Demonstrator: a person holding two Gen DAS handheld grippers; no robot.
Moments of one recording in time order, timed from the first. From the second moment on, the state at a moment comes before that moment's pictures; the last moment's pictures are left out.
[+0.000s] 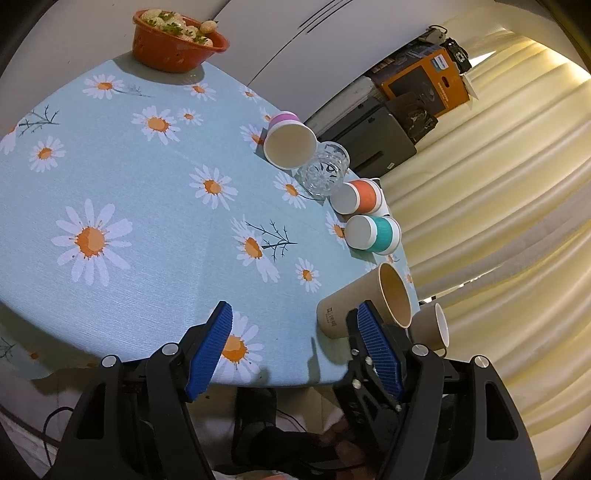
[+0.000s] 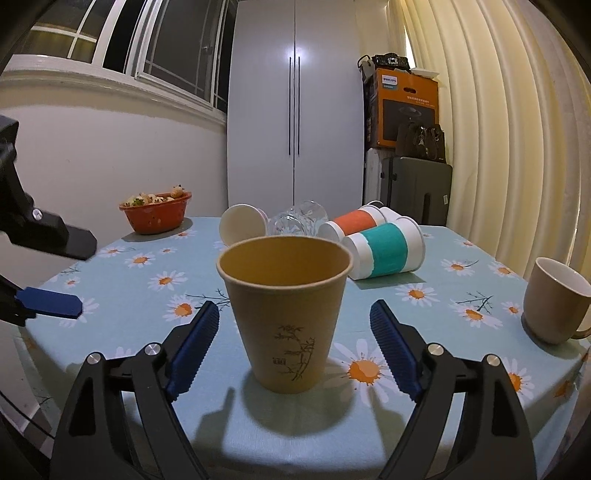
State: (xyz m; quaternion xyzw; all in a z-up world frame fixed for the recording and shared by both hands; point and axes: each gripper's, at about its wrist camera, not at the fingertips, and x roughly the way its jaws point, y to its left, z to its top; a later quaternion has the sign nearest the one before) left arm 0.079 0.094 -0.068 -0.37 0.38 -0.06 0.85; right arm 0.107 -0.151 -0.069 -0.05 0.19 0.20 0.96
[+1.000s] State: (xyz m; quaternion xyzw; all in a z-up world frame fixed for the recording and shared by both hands) left arm -0.001 0.017 -0.008 -0.12 0.28 -0.05 0.95; right arm 0.060 -0.288 0.062 -0.02 0.24 0.25 0.94
